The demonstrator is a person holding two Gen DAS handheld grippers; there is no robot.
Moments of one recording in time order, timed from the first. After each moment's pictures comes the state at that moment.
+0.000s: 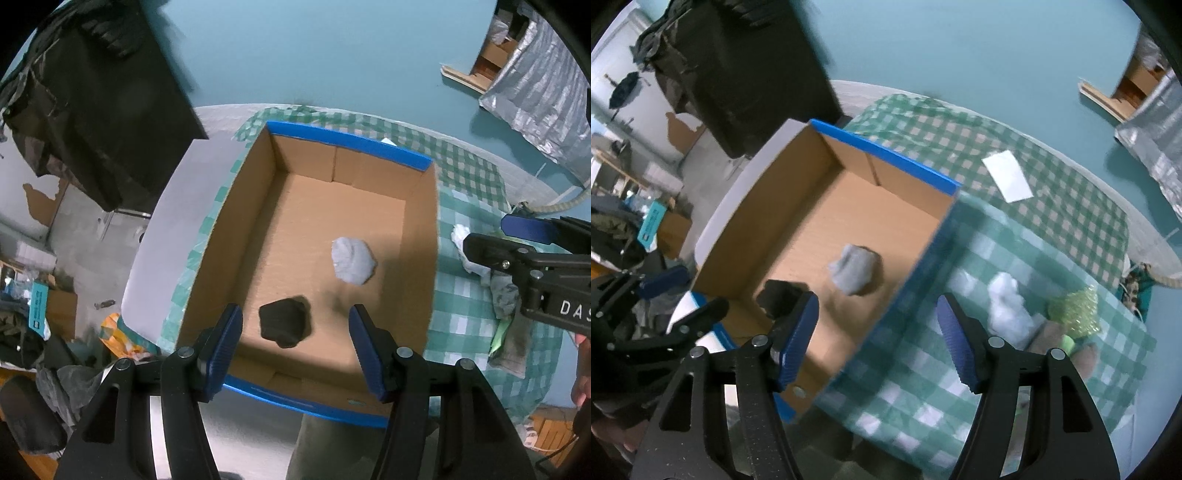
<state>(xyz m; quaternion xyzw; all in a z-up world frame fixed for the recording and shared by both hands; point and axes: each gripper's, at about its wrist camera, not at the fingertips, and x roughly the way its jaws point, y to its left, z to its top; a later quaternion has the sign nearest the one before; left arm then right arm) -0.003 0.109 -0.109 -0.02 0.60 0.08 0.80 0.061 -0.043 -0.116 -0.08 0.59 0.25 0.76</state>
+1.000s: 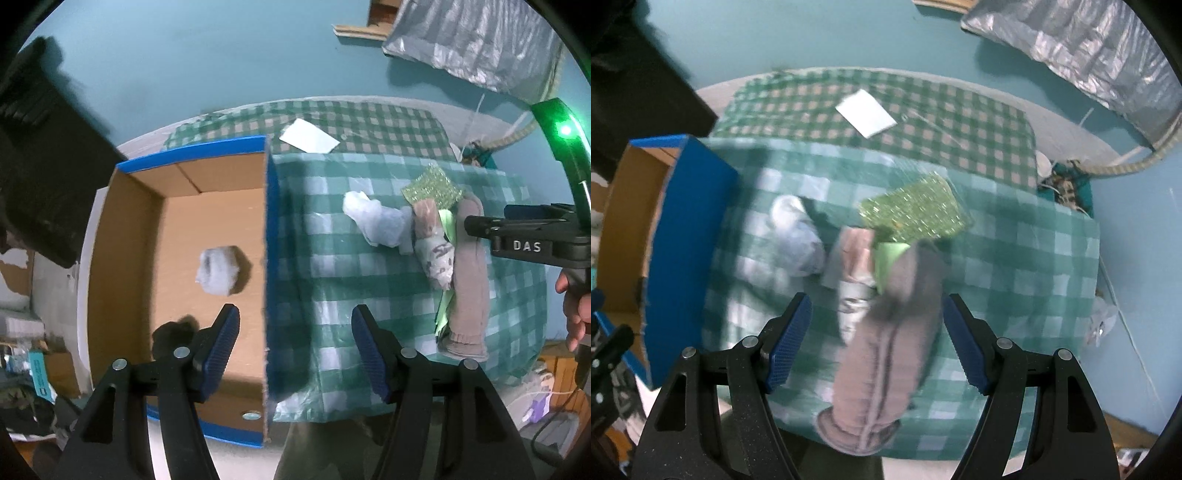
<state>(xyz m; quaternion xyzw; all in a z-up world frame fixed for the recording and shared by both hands) 0.015 -0.034 -0.120 0.06 0.61 -0.04 0.79 0.072 -0.240 -0.176 -0.04 0.65 0.05 0.76</state>
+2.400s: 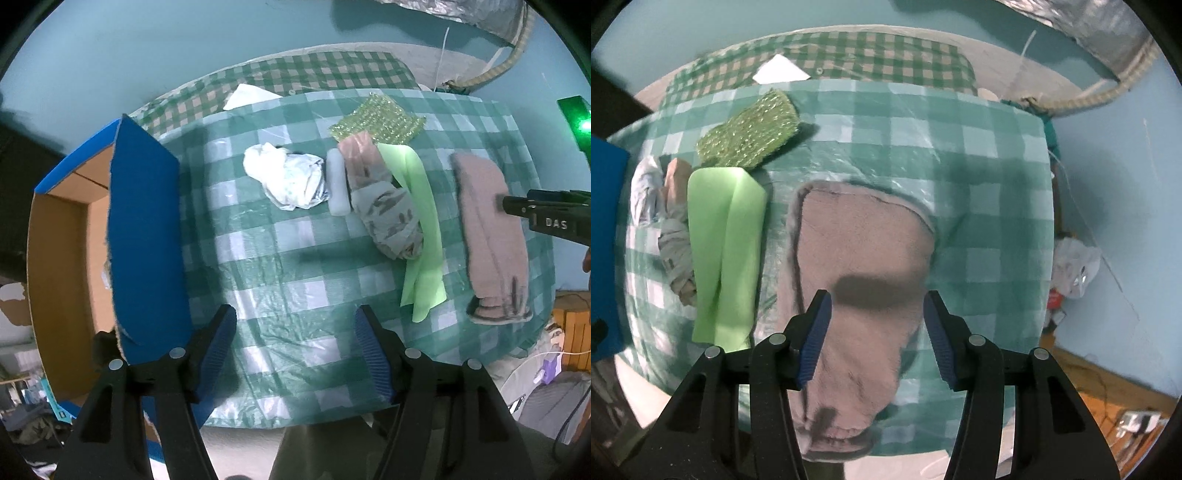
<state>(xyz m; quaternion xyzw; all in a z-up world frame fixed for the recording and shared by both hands) 0.015 -0.136 -0.189 0.12 0.66 -0.09 0.73 0.033 -0.377 -0.229 -0.01 0.69 -0.04 0.73</state>
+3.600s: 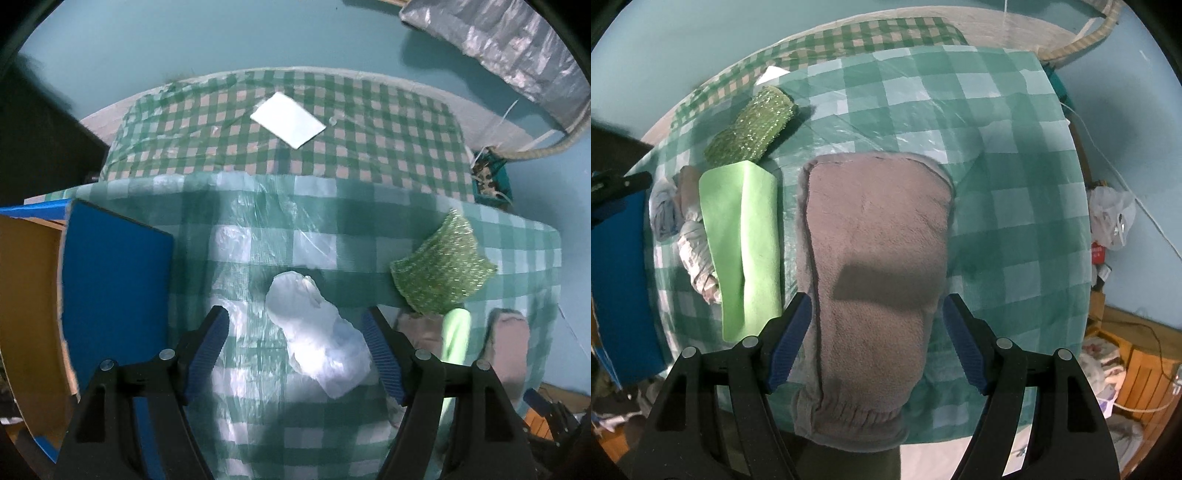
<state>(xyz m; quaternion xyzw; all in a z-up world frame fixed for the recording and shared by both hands) 0.149 -0.125 -0.232 0.01 0.66 -0.03 0.75 0.007 -0.388 -0.238 0.11 0.69 -0.04 0.71</state>
